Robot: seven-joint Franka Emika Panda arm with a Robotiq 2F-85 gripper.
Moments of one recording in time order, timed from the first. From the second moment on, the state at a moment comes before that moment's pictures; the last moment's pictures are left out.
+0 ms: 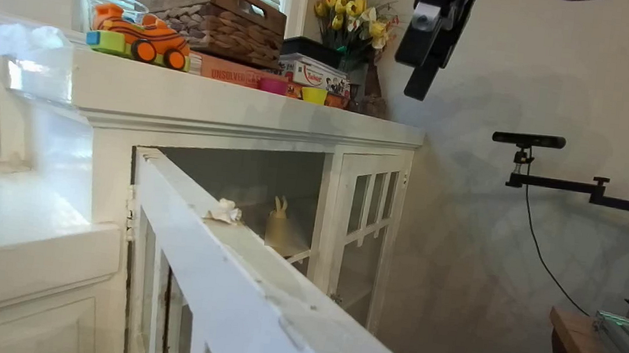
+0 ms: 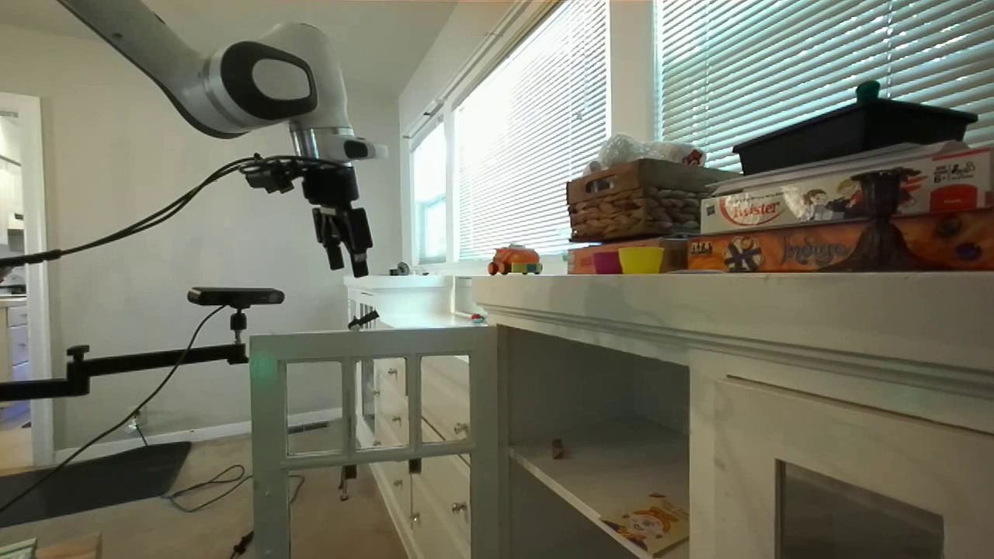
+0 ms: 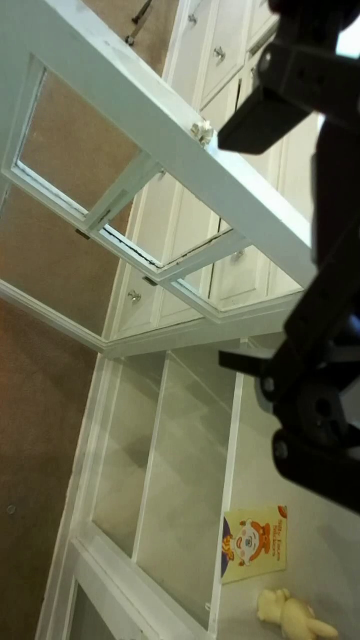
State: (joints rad) arm 0.16 -0.45 0.23 -2.49 0.17 2.33 0.25
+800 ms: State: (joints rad) arm -0.19 -0.29 0.15 -2.27 -0.18 2.41 0.47
